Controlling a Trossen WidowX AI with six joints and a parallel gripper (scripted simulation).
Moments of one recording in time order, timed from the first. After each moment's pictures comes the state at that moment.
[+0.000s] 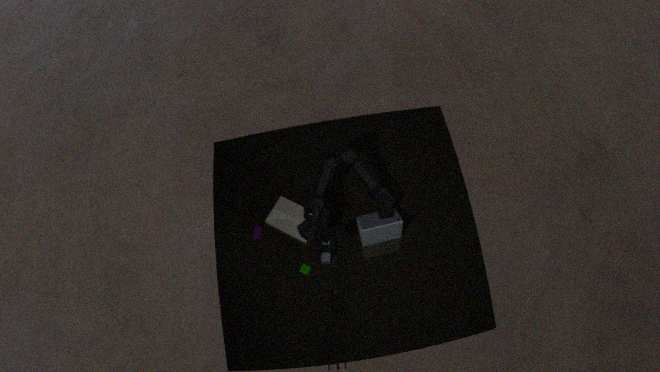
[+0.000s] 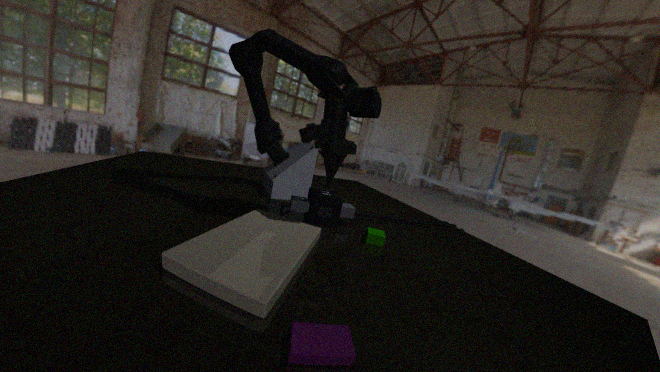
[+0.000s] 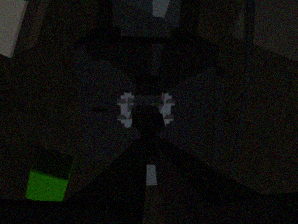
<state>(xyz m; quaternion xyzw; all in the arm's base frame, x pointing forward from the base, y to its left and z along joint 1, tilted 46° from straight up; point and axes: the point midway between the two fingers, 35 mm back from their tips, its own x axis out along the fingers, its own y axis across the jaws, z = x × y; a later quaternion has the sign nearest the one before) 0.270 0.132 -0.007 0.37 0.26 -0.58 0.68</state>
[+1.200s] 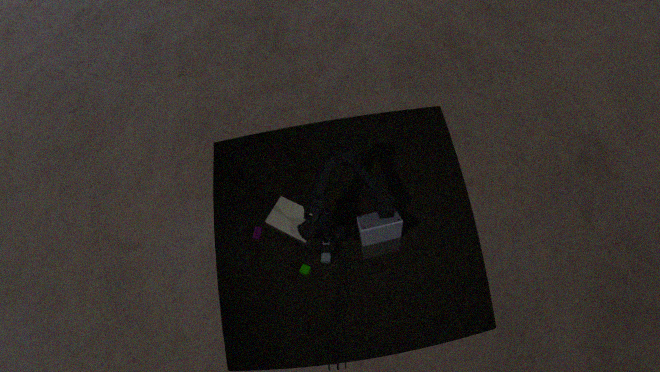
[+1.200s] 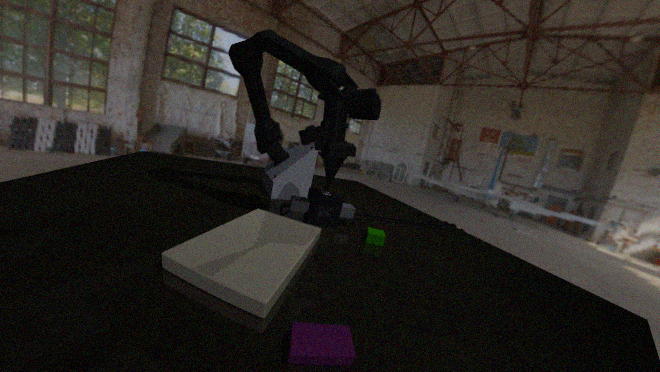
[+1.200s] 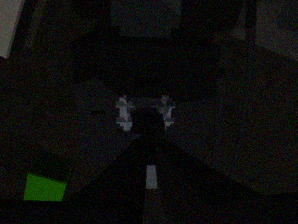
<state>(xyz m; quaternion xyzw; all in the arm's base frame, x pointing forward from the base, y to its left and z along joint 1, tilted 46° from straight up) 0.270 0.129 -0.010 0.37 0.26 -0.58 0.68</state>
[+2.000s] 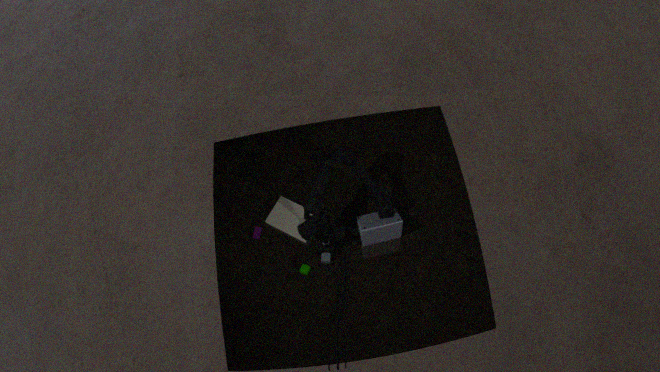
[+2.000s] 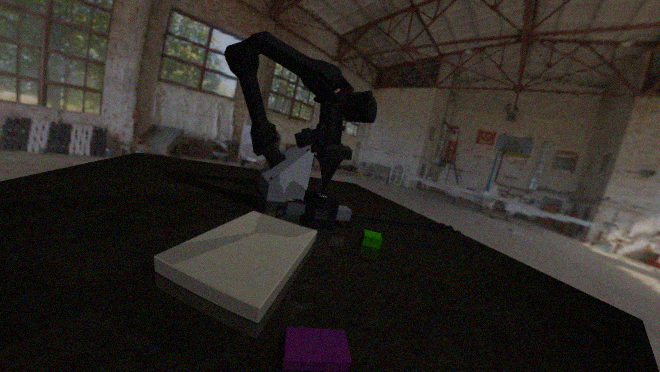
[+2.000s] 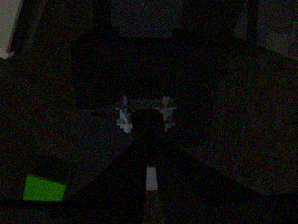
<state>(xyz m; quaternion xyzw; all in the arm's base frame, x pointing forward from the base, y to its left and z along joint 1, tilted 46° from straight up) 0.271 0.127 -0.012 0.37 0.26 -0.58 0.68</state>
